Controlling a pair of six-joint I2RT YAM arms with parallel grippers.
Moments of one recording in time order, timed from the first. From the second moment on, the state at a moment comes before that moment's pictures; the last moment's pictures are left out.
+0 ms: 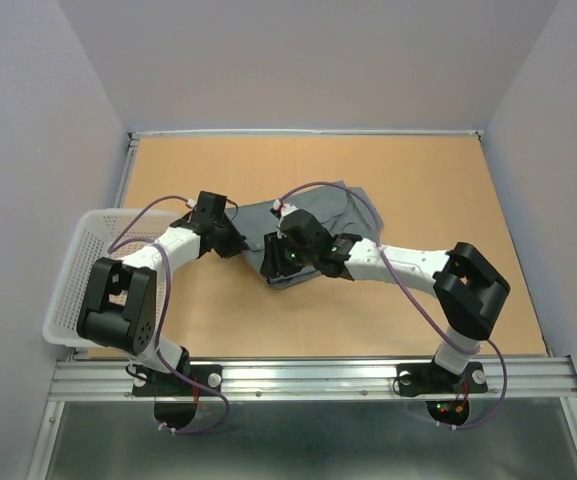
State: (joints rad) left arm -0.30 1.52 0.83 -0.28 0.11 -0.91; right arm 0.95 1.76 1.17 -0.11 -0.05 0.60
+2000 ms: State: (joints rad) left arm -0.56 1.58 1.29 -0.63 0.08 -0.71; right arm 0.77 2.07 1.21 0.22 -0.30 0.86
